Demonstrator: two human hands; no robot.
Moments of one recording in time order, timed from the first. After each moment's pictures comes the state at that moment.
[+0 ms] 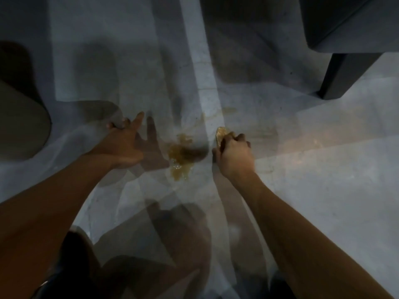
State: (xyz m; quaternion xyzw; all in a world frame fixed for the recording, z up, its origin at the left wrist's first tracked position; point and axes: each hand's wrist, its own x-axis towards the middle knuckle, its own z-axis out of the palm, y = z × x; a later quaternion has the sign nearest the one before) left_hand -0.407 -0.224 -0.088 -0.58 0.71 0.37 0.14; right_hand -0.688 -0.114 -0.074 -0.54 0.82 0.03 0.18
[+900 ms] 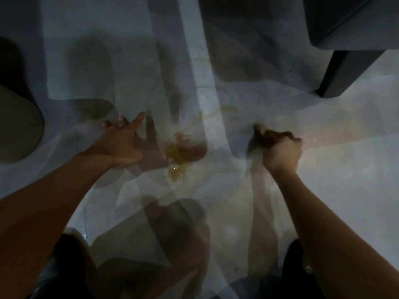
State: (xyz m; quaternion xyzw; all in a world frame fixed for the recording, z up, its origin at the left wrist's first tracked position) left_hand -0.414 -0.224 -0.081 -0.57 0.70 0.39 0.16; right_hand -0.802 -0.089 -0.087 -0.46 0.88 -0.03 0.06
